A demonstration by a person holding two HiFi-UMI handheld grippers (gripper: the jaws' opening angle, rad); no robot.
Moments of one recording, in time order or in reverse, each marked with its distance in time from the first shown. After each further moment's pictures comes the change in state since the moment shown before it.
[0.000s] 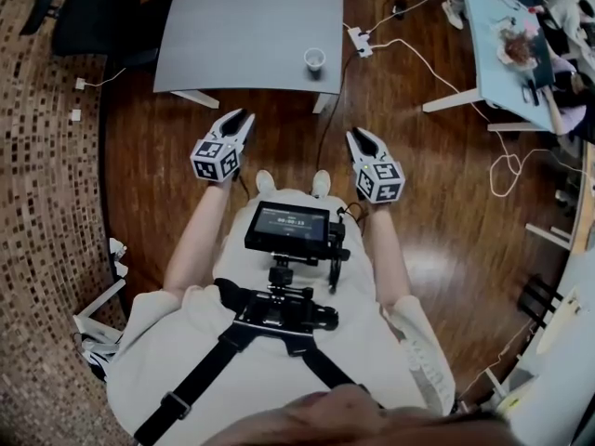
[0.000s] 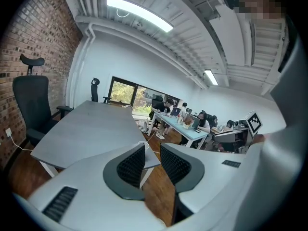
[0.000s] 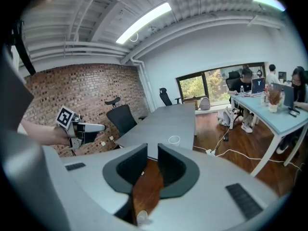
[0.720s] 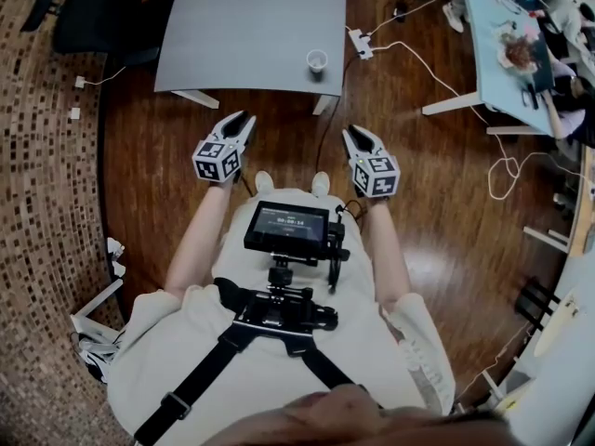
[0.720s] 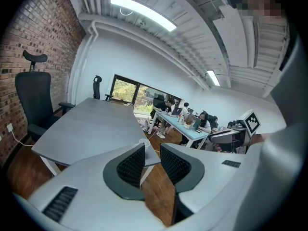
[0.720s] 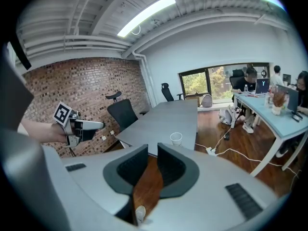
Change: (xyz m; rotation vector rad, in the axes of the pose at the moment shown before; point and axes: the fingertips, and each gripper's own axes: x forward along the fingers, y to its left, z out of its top) left arm 0.006 -0.011 -0.009 -0.027 0.018 0.017; right arm 0.008 -0.010 -0.002 -0.030 0.061 0.009
